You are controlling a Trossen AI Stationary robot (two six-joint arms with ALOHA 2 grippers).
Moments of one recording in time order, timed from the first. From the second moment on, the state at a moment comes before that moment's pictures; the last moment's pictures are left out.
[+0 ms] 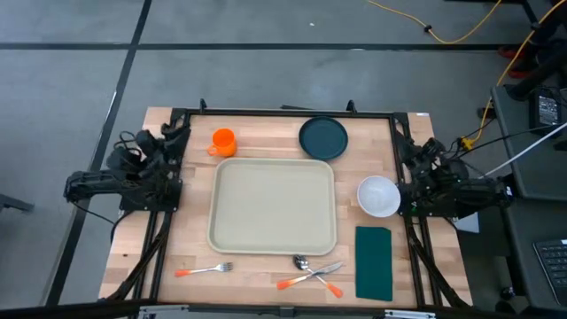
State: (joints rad) left arm 0.09 0.06 0.22 0.43 -0.45 -0.20; right arm -0.02 0.00 0.02 0.74 0.53 0.46
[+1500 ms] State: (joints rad) left arm 0.58 0.97 0.74 -0.99 -0.23 -0.50; right arm -0.02 0.78 1.15 -0.64 0.42 0.17
